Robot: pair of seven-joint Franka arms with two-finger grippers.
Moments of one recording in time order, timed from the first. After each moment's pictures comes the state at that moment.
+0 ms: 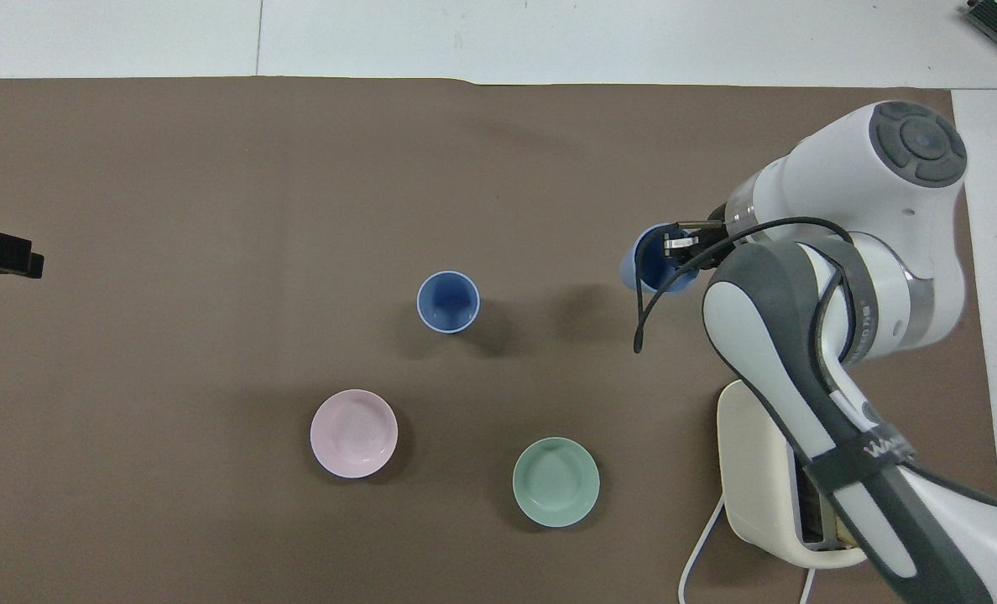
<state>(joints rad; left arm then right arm) -0.05 0.00 0.06 -1.53 -0.01 1.57 0.11 0.16 0.23 0.08 -1.68 0.12 1.94 0.29</state>
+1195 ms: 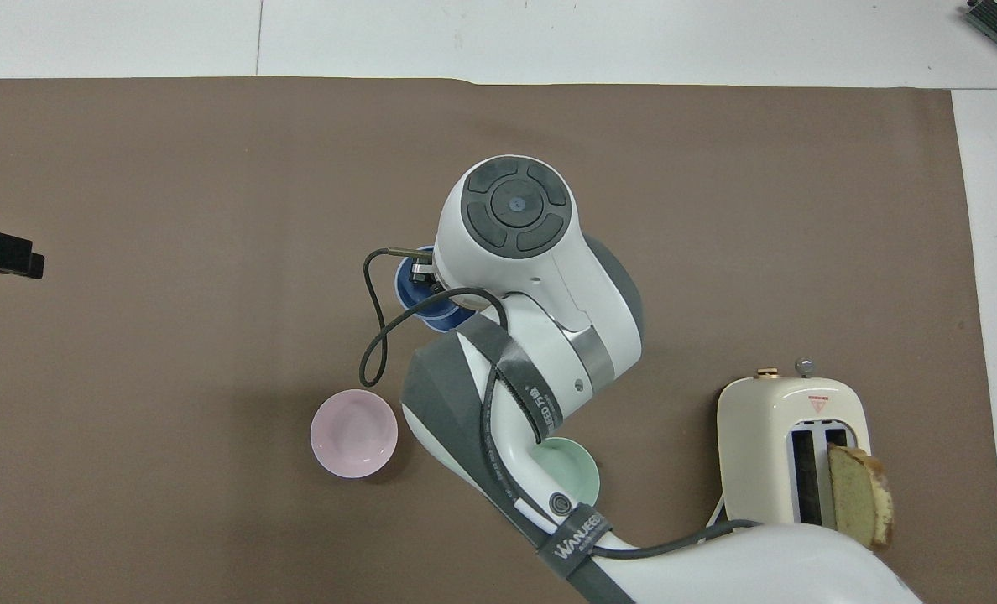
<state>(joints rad) -0.05 0.00 0.06 -1.53 -0.01 1.57 0.11 0.54 0.47 0.09 -1.36 0.06 1.92 0.80</state>
